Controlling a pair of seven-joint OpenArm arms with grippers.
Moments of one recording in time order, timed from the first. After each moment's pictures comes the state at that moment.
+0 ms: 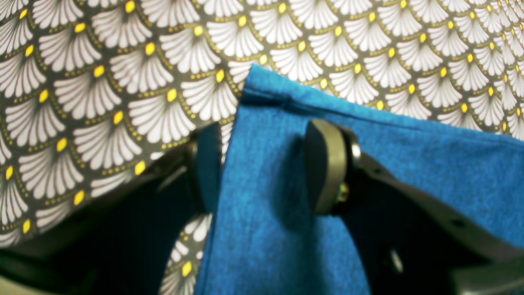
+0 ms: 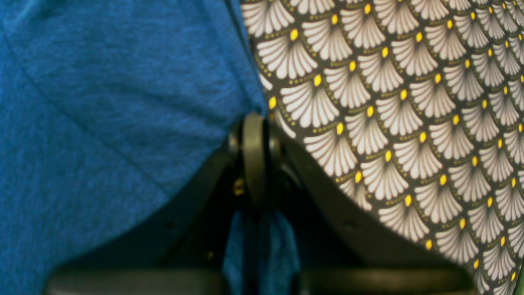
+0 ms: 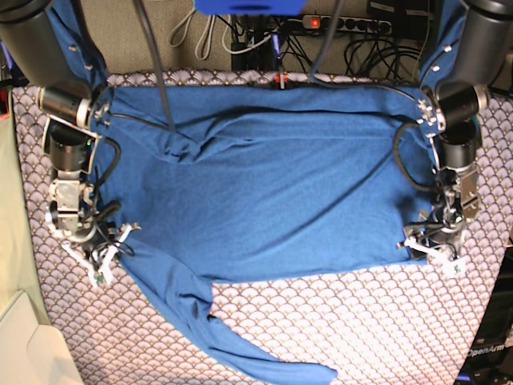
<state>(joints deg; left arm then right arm) -34.6 -16.7 -22.7 25.8 -3.8 -18.2 13.9 33.6 11.6 22.3 32.3 -29.8 29.4 -9.5</state>
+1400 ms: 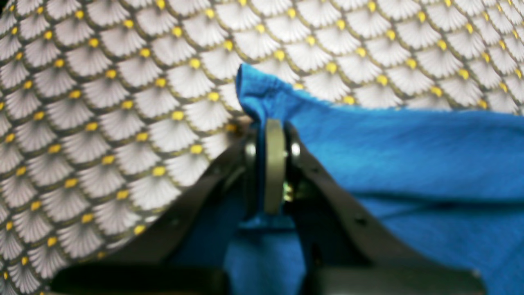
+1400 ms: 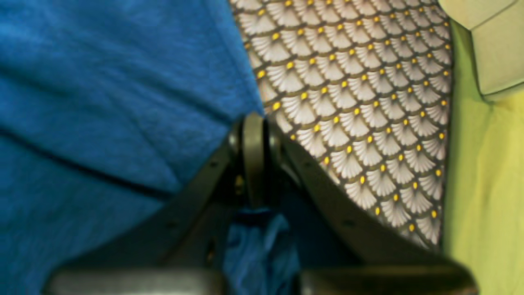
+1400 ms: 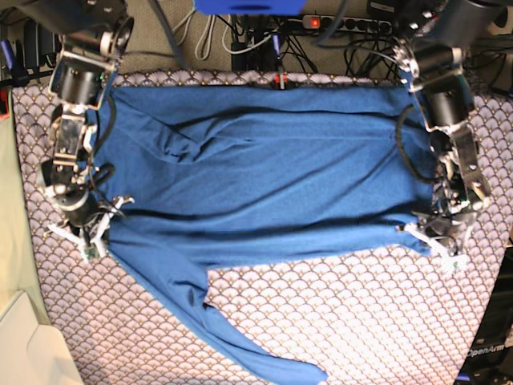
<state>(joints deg) -19.5 -11.8 -22.9 64.8 -4.1 -18.6 37.5 13.0 7.8 22.5 69.5 -26.5 34.2 -13.3</state>
